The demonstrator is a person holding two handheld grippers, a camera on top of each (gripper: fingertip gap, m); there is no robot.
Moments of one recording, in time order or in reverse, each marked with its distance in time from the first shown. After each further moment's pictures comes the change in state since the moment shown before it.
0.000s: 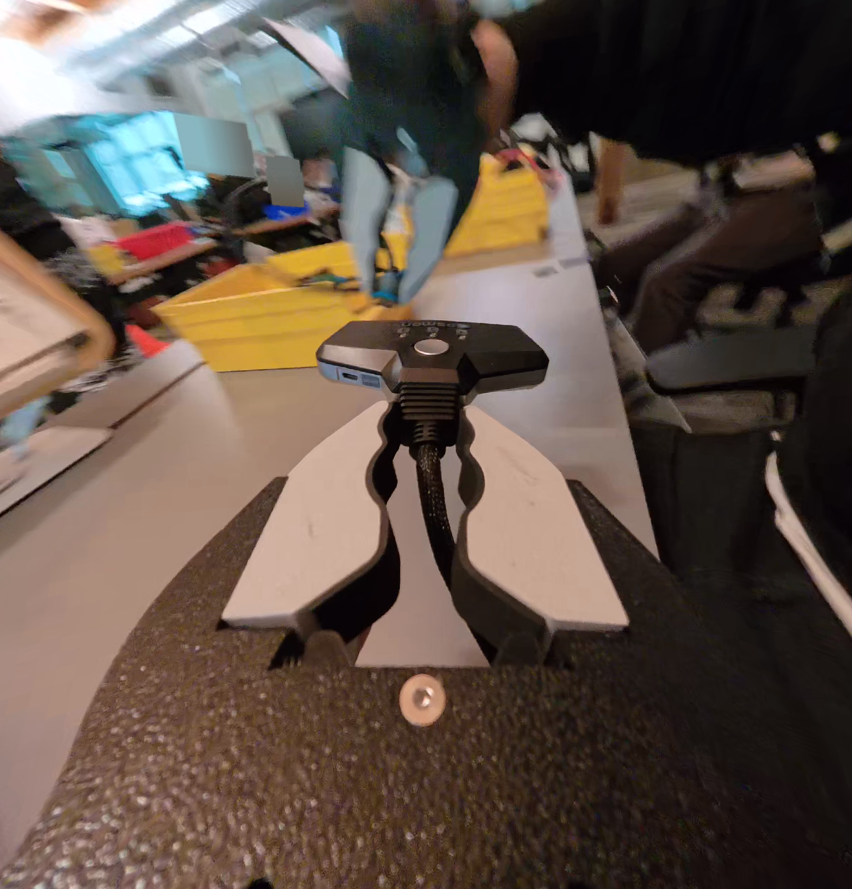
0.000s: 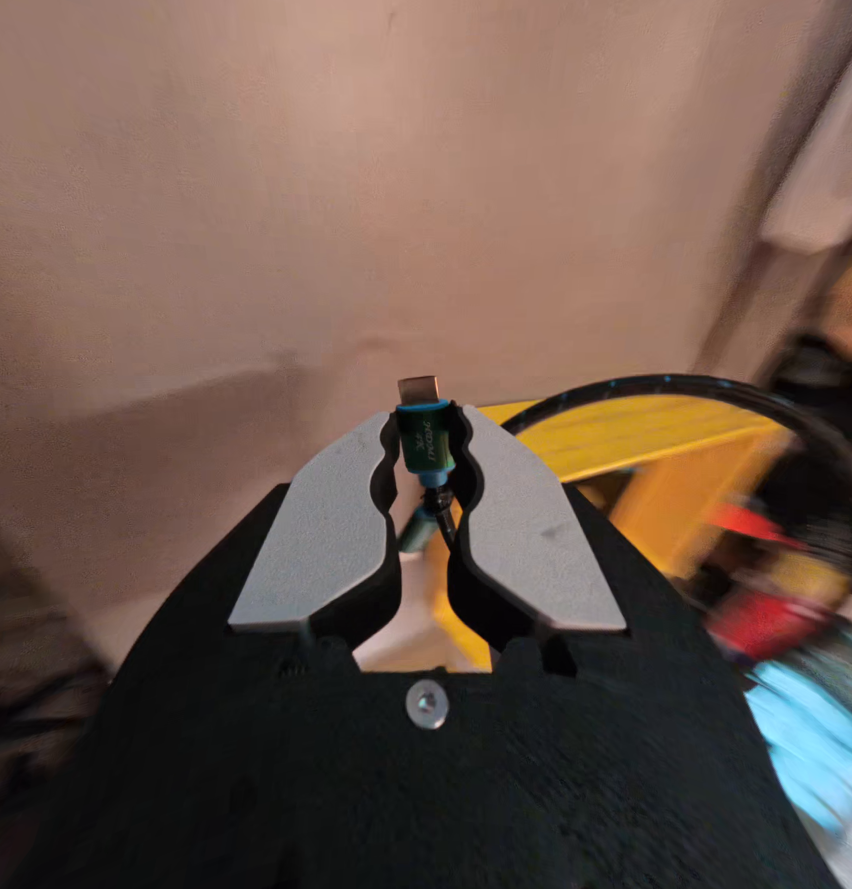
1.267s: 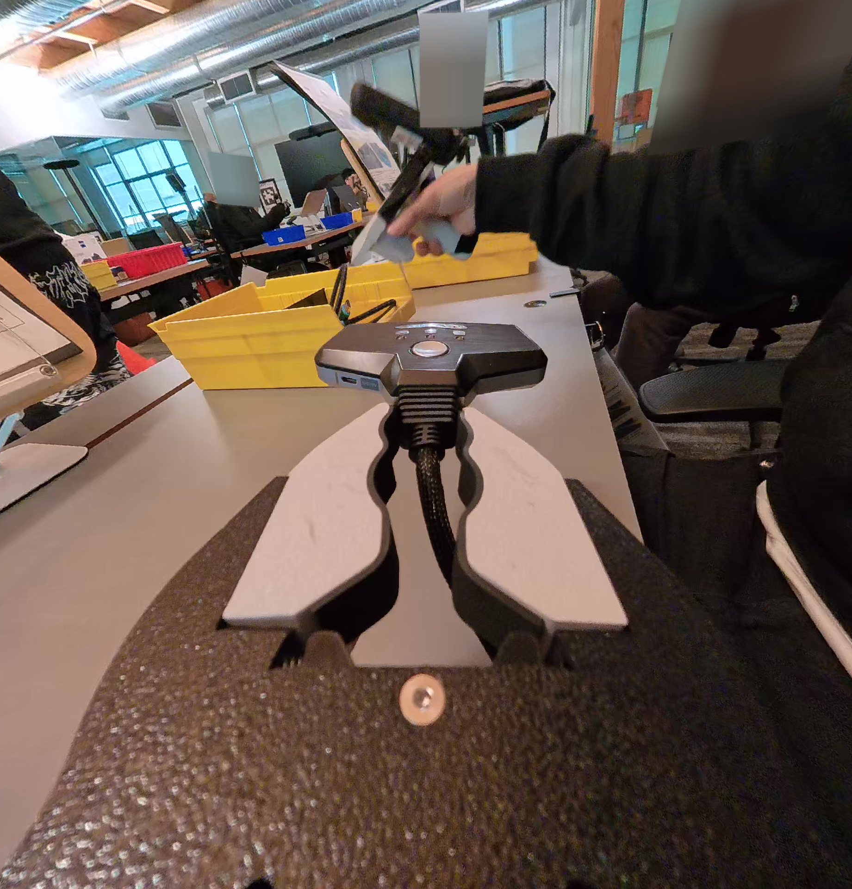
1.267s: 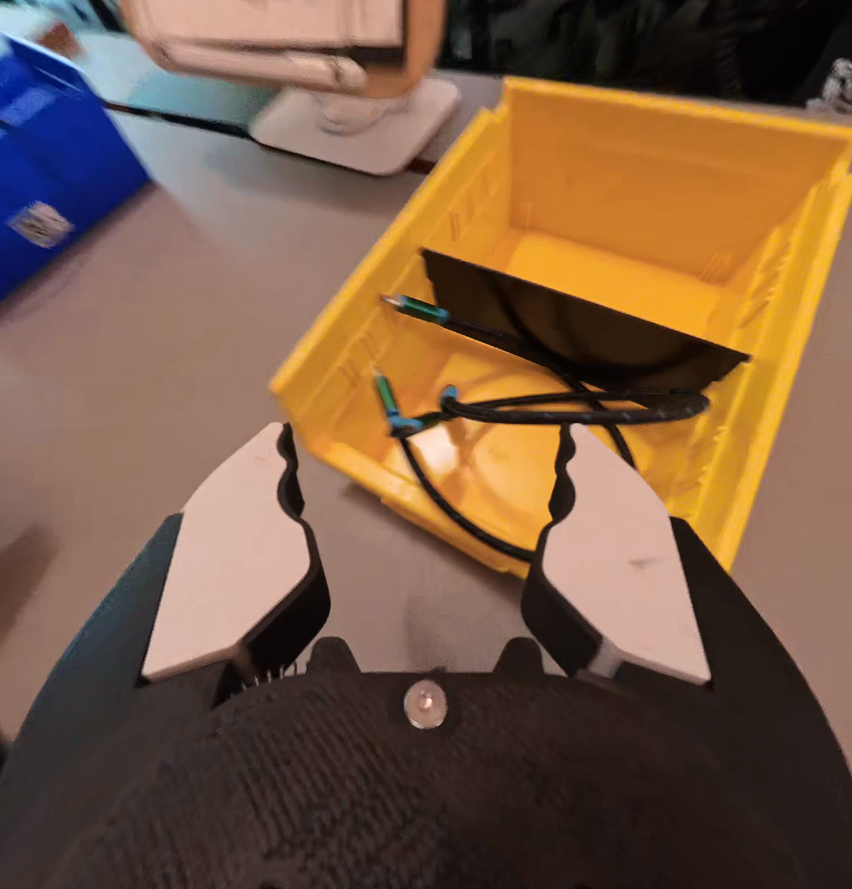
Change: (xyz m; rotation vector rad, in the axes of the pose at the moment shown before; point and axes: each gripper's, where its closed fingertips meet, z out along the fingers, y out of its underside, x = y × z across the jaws) left arm 0.007 -0.005 0.018 0.030 0.051 -0.012; right arm 0.082 0.144 0.011 0.709 0.043 1.322
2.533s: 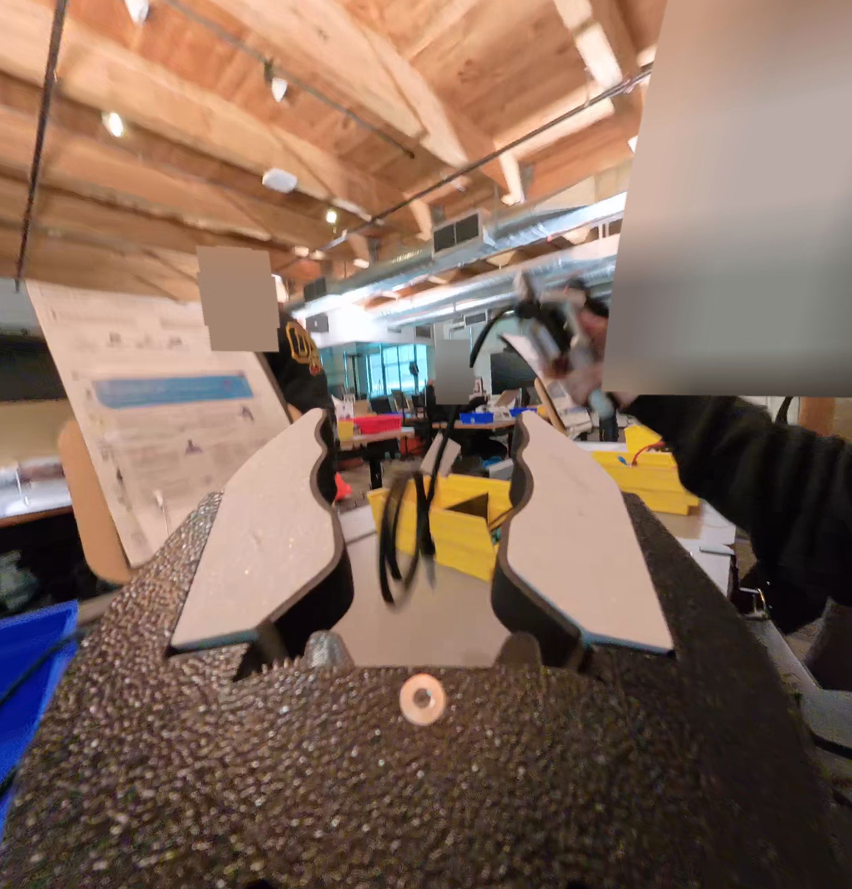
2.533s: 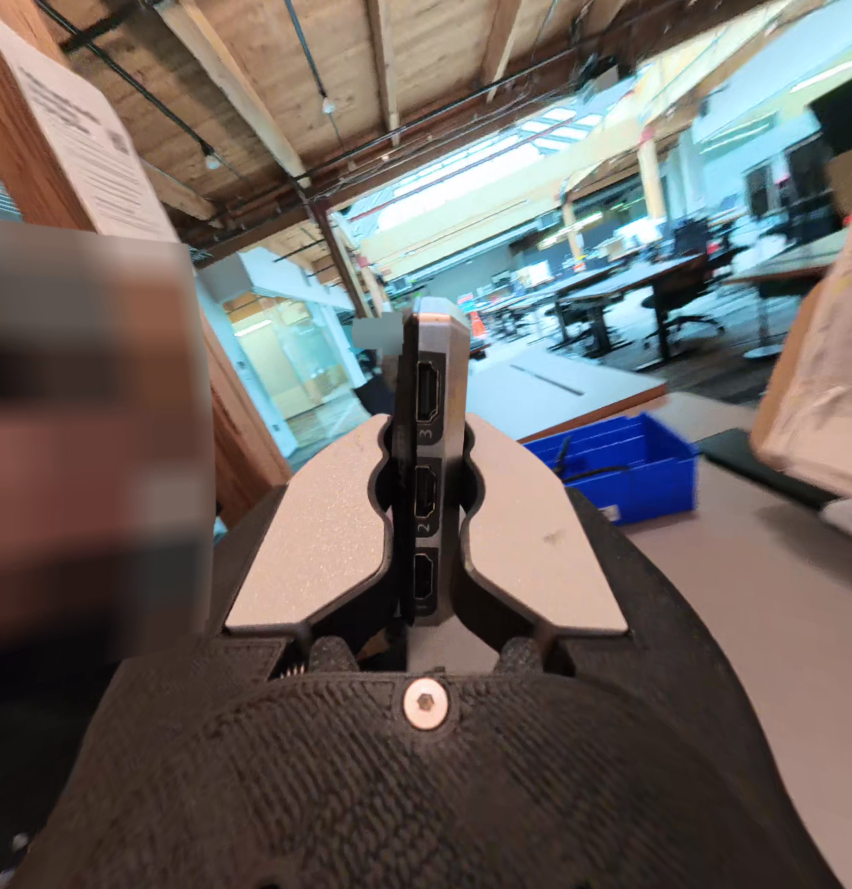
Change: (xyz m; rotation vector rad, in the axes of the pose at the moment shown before) left arm -0.038 -0.149 -0.085 0.409 -0.480 -0.030; right arm -0.222 -0.170 -0.148 0.509 -1.039 0.035
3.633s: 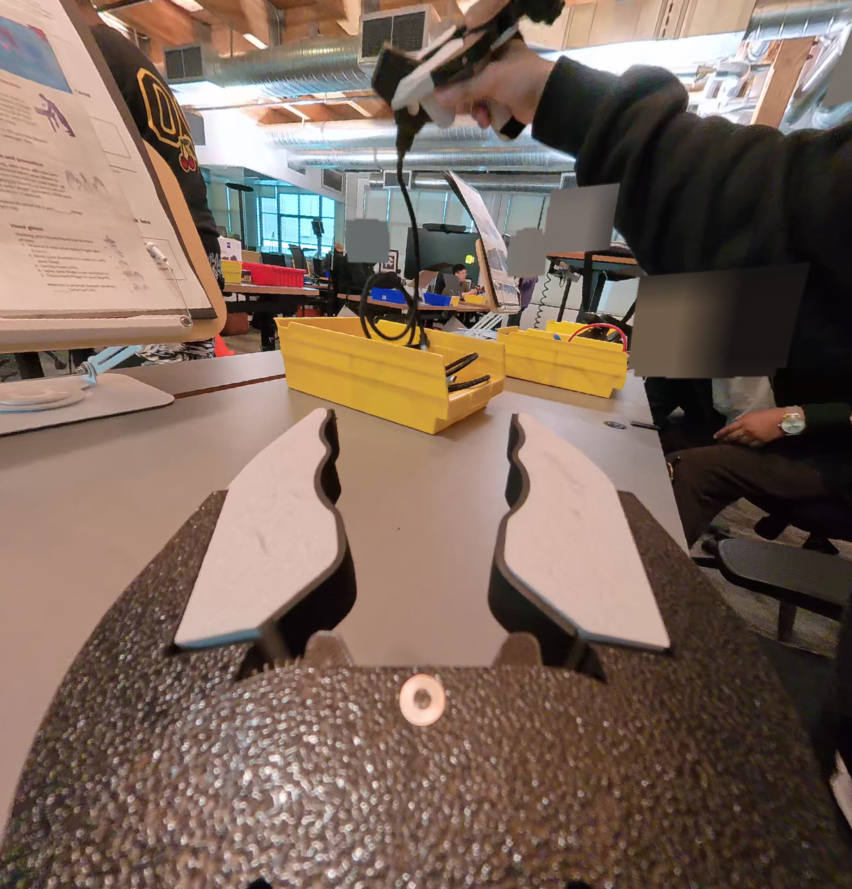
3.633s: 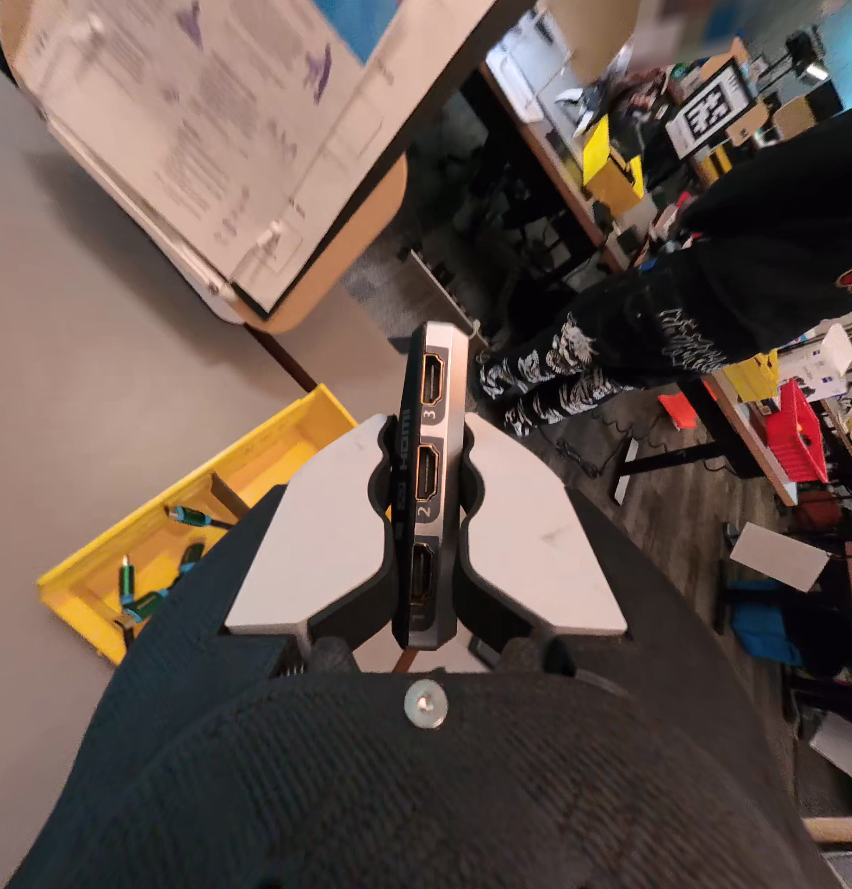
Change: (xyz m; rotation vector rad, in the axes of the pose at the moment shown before) left arm -0.005 0.170 0.020 -0.270 0.172 -0.238; right arm 0.237 -0.112 -0.103 -0.884 1.095 -0.733
